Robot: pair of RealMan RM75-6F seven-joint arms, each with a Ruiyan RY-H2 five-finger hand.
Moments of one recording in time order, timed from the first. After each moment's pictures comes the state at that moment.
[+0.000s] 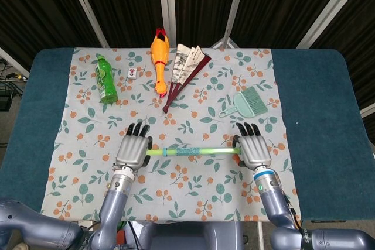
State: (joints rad) left arm -0.83 -1.74 -0.19 -1.91 0.62 1.50 1.00; right arm 0.67 -1.44 0.15 -1.93 -0.72 1.28 -0.73
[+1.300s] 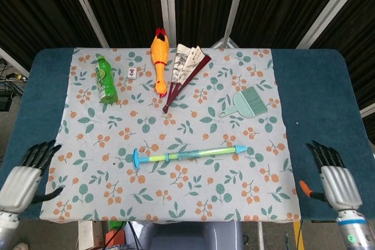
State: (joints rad) left arm -0.22 -1.05 0.31 -1.79 1.56 1.68 0.03; right arm 0.18 -0.97 -0.15 -1.90 -1.41 1.52 -0.03
